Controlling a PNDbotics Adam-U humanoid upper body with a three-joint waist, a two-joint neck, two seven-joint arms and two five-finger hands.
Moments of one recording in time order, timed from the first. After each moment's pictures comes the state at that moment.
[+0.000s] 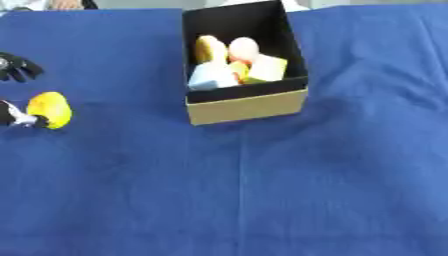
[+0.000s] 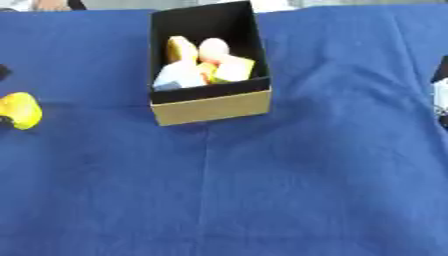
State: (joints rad) left arm -0.61 0.98 -0.18 -1.29 -0.50 0.06 -0.48; right arm -0.18 -0.65 -0.04 -1.99 0.13 -0.19 -0.27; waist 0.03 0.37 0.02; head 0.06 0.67
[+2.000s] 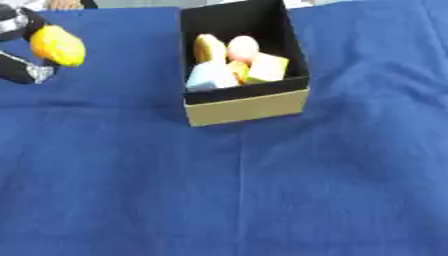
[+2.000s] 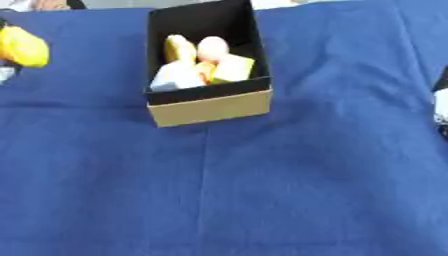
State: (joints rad) left arm -0.85 0.89 -0.19 -1.43 -0.43 0.01 -0.51; right arm -0.18 -0.62 -0.04 -1.99 0.14 -0.18 -0.28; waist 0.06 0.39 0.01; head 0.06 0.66
